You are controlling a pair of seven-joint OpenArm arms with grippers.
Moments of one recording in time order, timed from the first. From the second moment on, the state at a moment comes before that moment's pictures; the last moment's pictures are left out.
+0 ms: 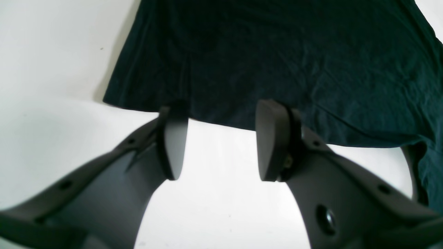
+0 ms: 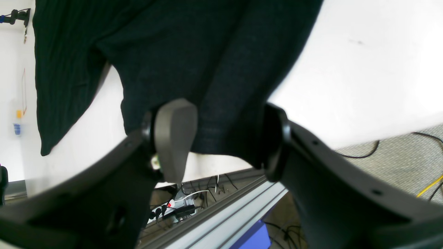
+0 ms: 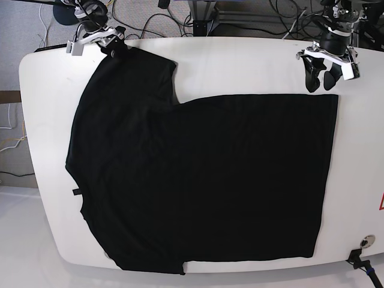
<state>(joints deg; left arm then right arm) 45.7 -22.3 -13.6 112.6 -42.1 -2.9 7.8 -43.3 8.0 19.8 98.5 55.0 17.2 -27.9</state>
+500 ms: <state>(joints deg) 43.6 -22.2 -14.7 111.8 -42.1 -3.2 9.2 -41.9 8.0 19.7 97.9 54.4 16.4 -29.5</state>
